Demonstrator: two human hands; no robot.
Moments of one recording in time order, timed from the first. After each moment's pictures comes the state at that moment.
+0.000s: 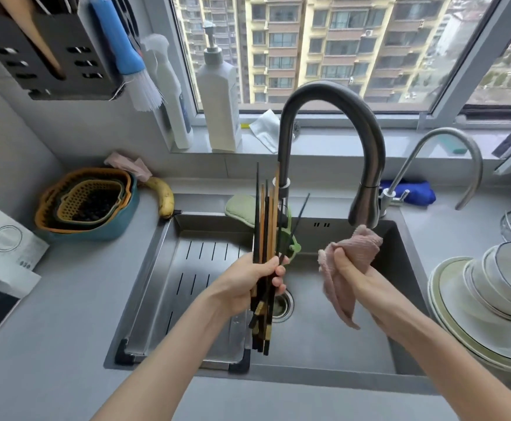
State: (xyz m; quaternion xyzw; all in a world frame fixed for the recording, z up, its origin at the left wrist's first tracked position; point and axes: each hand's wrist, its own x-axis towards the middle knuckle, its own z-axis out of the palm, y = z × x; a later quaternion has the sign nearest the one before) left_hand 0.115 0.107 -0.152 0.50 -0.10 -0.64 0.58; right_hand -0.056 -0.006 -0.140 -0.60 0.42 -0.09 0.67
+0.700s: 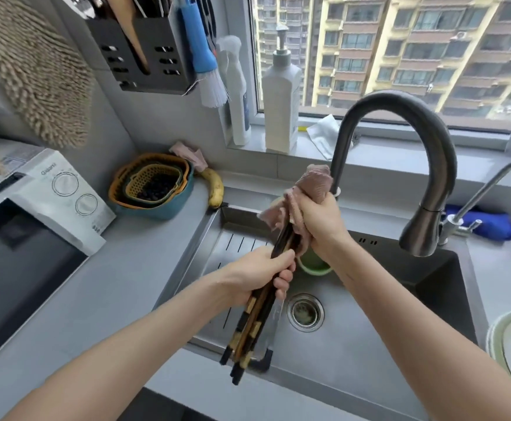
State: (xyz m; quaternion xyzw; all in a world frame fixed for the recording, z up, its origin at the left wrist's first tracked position) left_hand 0.125 0.131 -0.108 0.60 -0.11 -0.59 0.52; right_hand 0.099 -0.011 -0.109 -0.56 0.29 -0.20 0.75
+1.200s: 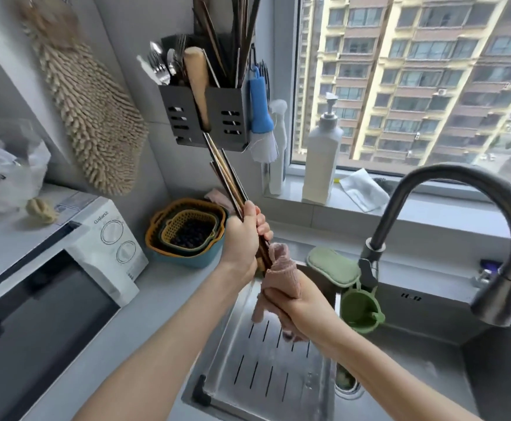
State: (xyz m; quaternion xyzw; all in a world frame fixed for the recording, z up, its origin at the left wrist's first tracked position) left_hand 0.267 0.147 -0.064 0.50 -0.06 -0.22 0.83; right_hand 0.135 0.111 -0.090 -0.72 0.13 -0.03 0.69
